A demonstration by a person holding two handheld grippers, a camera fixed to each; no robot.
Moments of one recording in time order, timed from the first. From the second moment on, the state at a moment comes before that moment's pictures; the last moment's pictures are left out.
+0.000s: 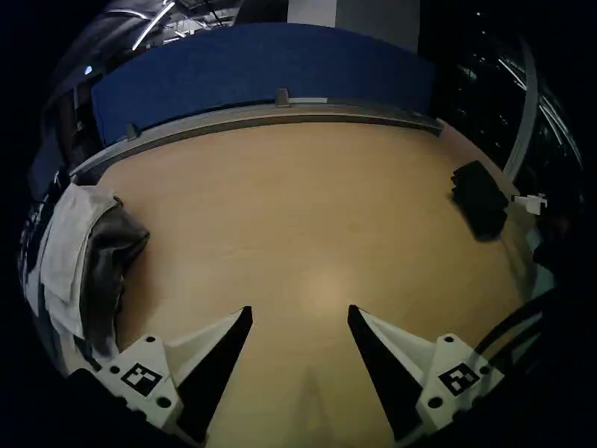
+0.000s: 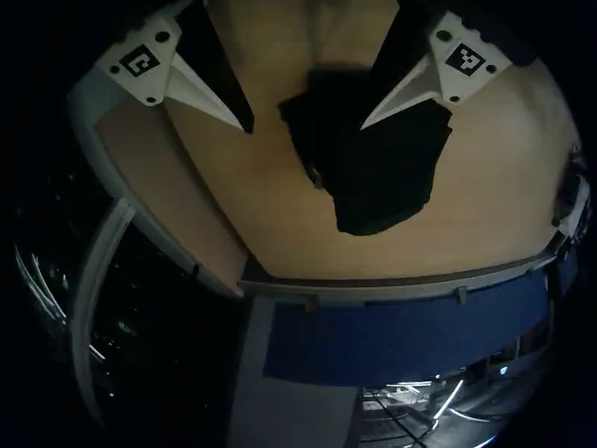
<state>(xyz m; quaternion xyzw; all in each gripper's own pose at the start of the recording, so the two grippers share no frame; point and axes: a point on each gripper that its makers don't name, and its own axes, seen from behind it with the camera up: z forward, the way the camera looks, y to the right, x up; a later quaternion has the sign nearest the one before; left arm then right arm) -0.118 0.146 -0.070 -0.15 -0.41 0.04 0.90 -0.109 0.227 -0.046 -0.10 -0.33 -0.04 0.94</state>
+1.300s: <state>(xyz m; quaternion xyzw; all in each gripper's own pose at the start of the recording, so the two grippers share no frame) -0.126 0.123 -0.071 -0.12 -0.42 0.03 0.90 -0.128 0.151 0.082 0.00 -0.33 -0.05 0.94</state>
